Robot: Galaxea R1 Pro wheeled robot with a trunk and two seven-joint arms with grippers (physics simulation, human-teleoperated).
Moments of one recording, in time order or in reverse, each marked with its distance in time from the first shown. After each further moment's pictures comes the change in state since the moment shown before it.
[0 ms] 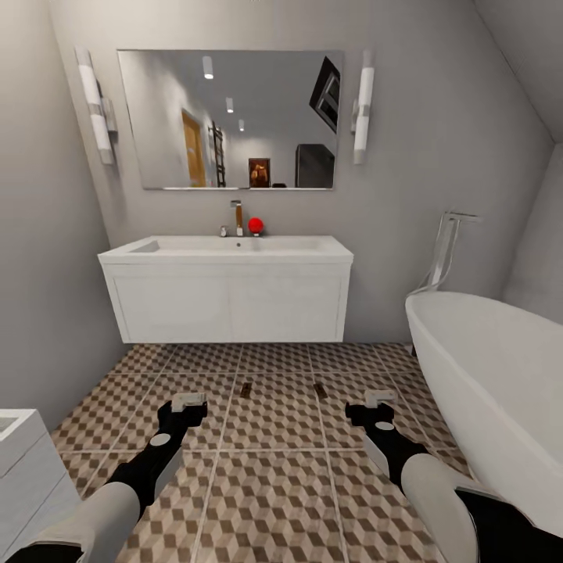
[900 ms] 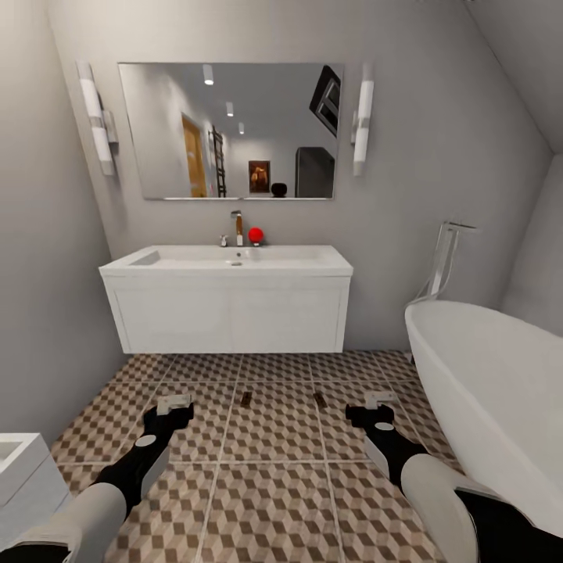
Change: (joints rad) left arm 0.000 0.051 0.002 0.011 0.069 0.023 0.002; right arm 0.001 0.001 0.001 0.003 -0.003 0.011 -0.005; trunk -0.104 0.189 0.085
